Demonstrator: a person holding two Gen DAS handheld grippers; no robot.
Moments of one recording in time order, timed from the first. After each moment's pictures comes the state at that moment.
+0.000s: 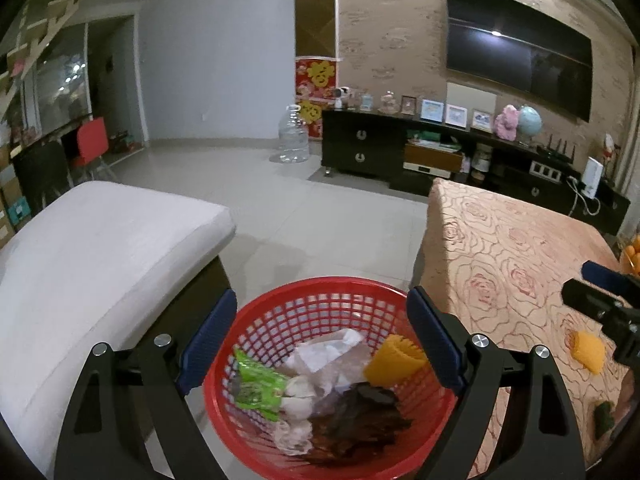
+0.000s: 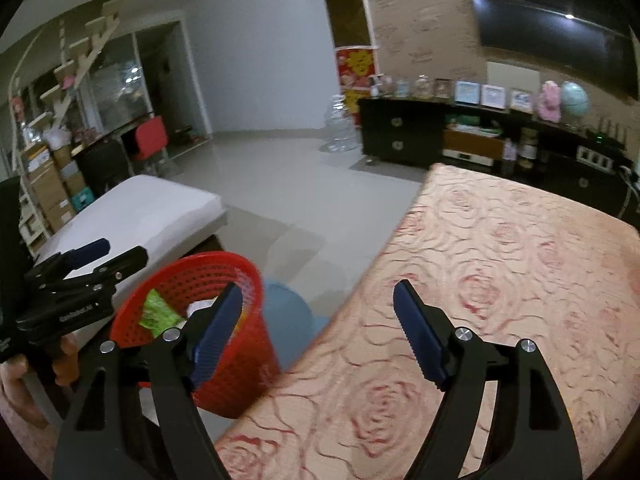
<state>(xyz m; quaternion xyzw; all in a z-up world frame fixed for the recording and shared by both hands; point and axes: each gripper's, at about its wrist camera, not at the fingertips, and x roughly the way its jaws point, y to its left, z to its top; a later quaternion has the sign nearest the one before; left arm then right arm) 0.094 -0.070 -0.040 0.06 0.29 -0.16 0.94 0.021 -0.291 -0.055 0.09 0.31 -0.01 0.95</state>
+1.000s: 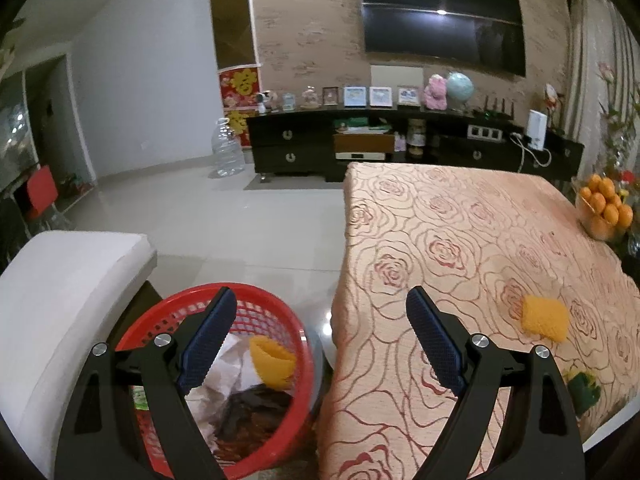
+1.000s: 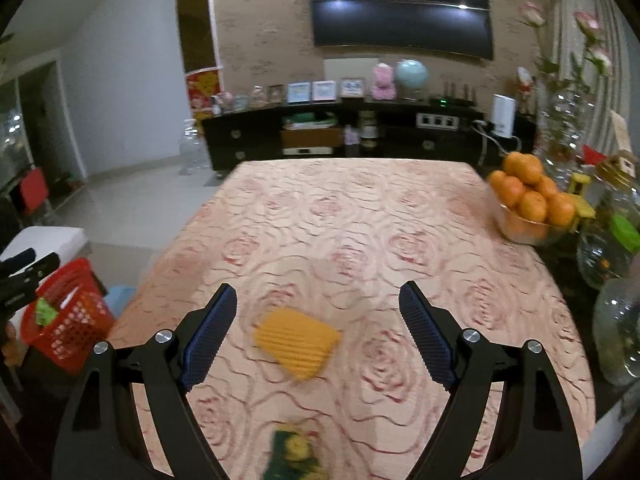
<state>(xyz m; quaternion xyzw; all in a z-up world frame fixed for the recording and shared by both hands) 0.041 -0.174 -0.054 0.13 0.27 -0.26 0.92 -0.141 -0.429 -0.073 0.13 0.29 -0.26 0.91</state>
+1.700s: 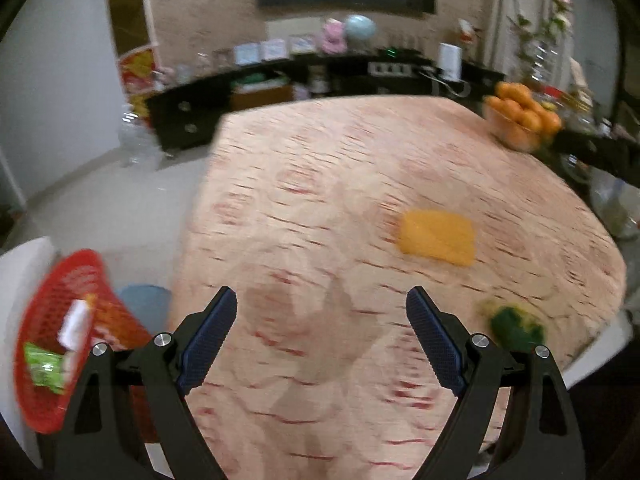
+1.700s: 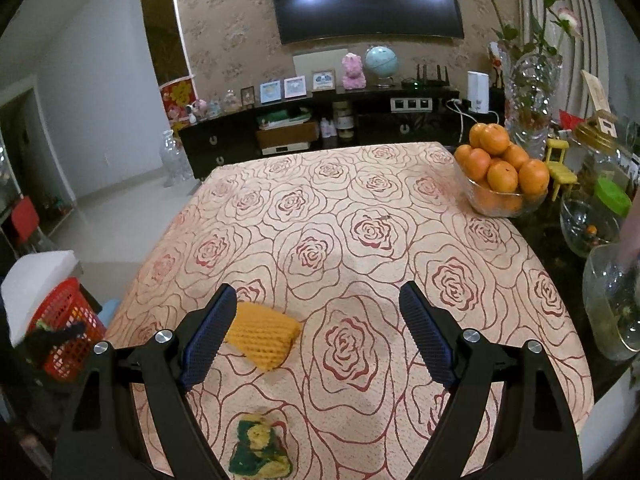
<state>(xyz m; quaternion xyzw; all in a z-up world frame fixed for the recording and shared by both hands) -0.042 -0.275 -0.120 0.20 0.34 -0.40 0.83 -0.172 -0.461 -0.079 0.18 0.28 -0.28 0.90</state>
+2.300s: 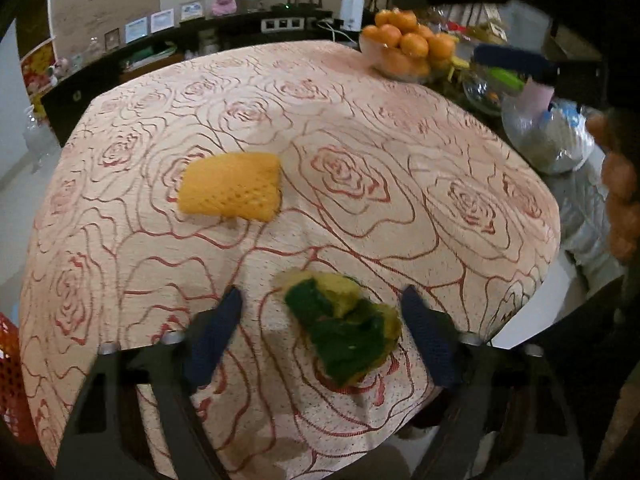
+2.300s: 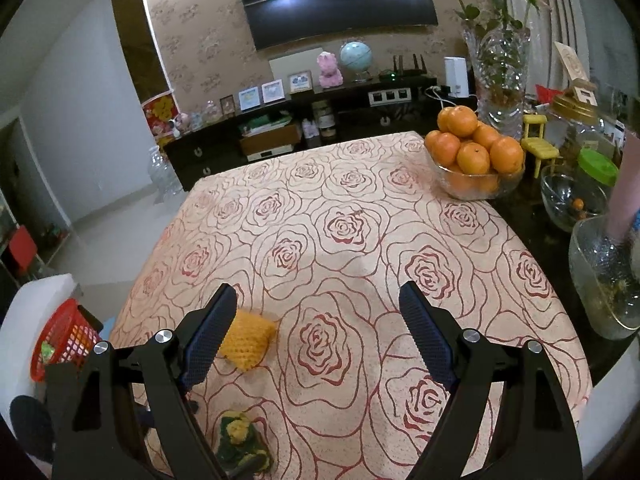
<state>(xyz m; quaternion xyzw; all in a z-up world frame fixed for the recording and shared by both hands) -0.128 -0.359 -0.173 0.24 0.39 -0.51 0.72 -0.198 -0.482 -0.082 0.22 0.27 -0.29 0.89</state>
